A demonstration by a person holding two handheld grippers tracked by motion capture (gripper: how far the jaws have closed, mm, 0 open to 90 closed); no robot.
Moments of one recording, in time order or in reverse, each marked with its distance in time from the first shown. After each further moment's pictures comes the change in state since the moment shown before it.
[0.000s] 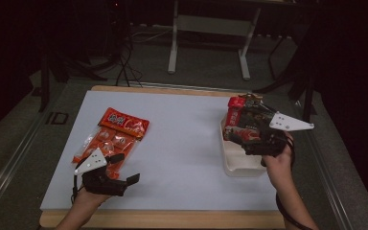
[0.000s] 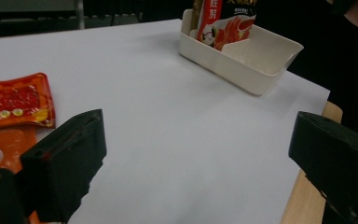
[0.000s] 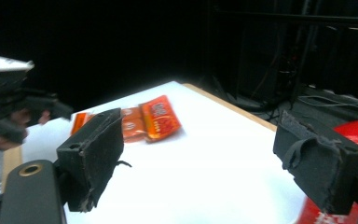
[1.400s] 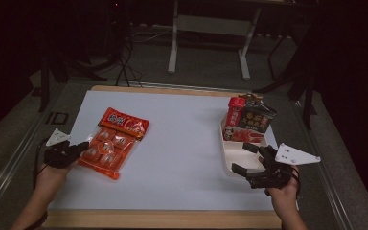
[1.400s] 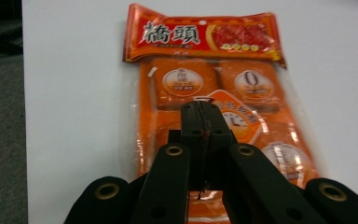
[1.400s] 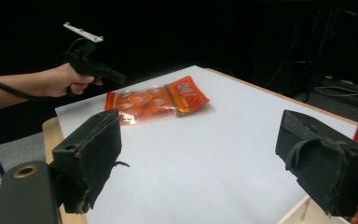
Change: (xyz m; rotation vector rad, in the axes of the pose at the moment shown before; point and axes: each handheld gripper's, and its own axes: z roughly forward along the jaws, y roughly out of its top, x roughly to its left) left arm 0.130 -0.019 -0.040 0.220 0.461 -0.129; right arm 0.041 -0.046 -0.035 0.007 0.033 0.023
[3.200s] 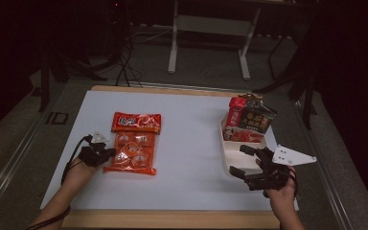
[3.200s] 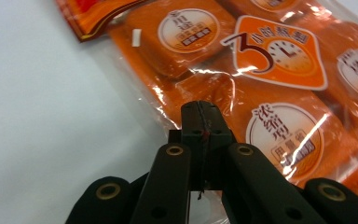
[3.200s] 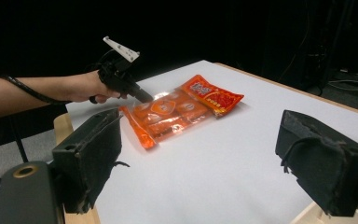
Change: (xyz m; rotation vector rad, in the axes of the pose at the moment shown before) left arm -0.063 0.011 0.059 0.211 -0.092 0.179; right arm 0.001 -0.005 0.004 0.013 0.034 0.023
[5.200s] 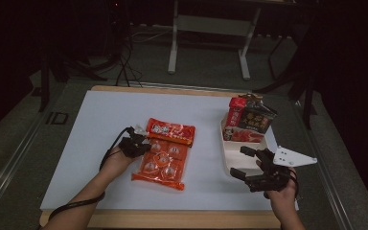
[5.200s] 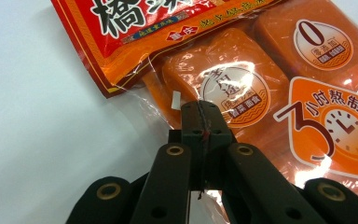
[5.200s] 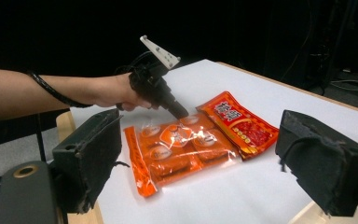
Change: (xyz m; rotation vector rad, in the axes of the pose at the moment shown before) left arm -0.067 0.074 0.055 0.048 -0.123 0.124; right arm 0.000 -0.003 -0.002 0.002 0.007 0.000
